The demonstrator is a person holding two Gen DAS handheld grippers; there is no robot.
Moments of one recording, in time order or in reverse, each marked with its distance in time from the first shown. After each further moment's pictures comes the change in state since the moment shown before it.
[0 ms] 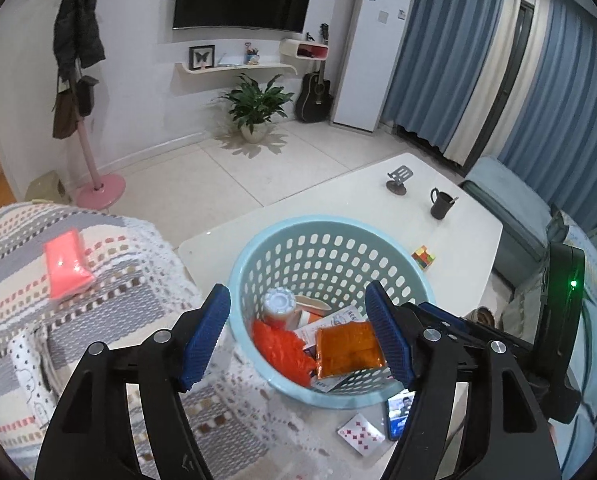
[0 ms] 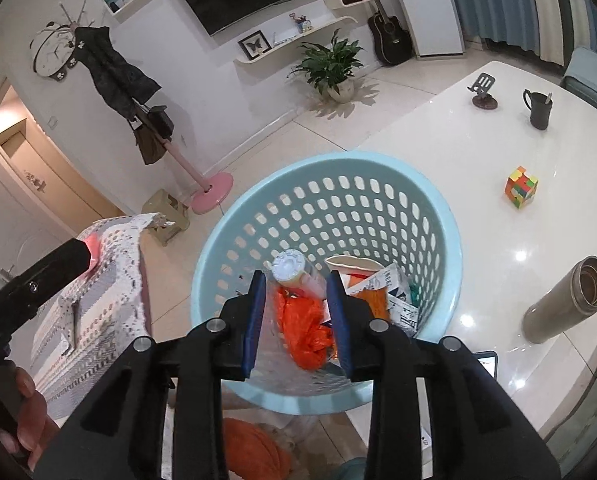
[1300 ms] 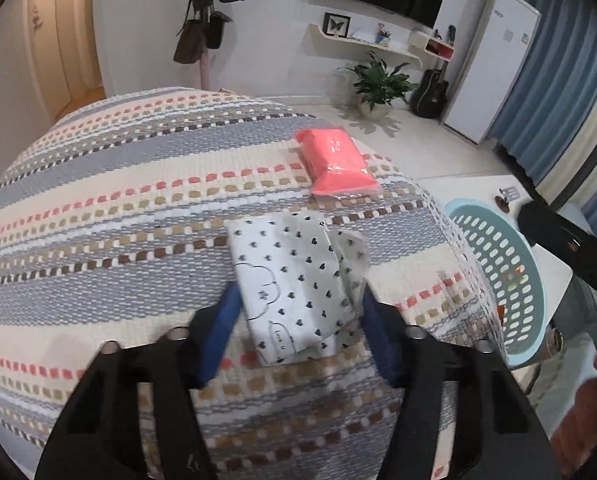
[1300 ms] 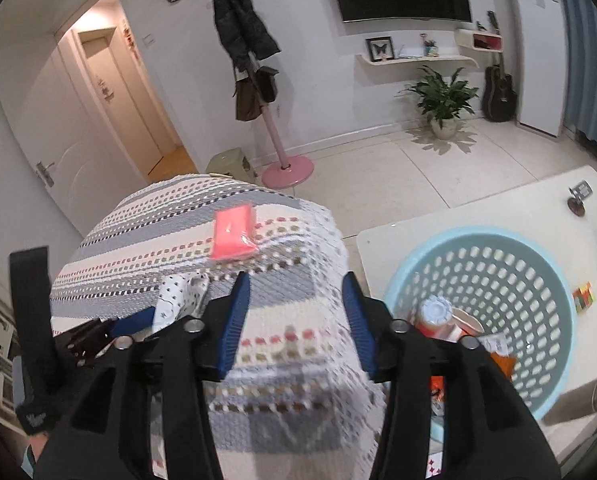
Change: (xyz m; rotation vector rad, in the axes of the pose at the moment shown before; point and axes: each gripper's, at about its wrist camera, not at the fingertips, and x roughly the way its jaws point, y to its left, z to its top) left arm -0.038 0.163 -0.049 -0.286 0.086 0.279; right arm 0.017 0.209 0.001 -0.399 0.036 0.141
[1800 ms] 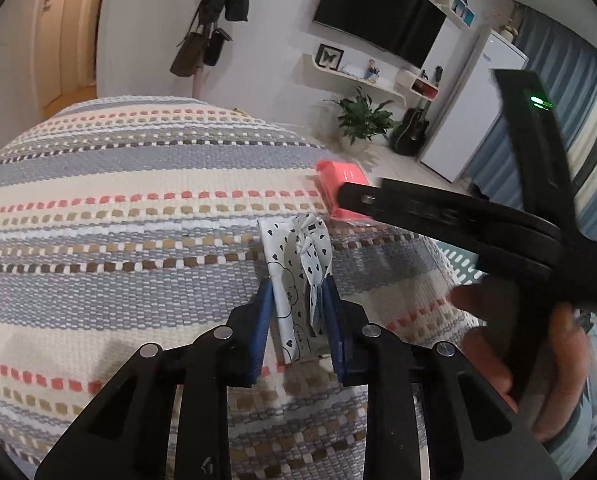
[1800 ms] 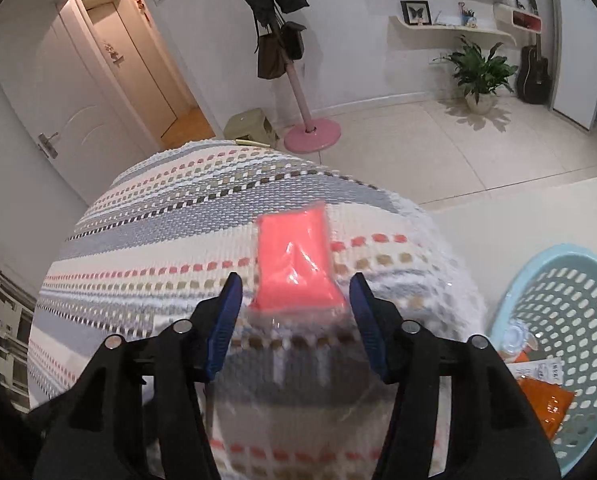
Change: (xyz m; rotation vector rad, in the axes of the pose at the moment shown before) left arm -0.018 0.042 -0.014 -0.071 -0.114 -0.118; right arm 0.115 0.056 0.029 -0.029 0.154 0.054
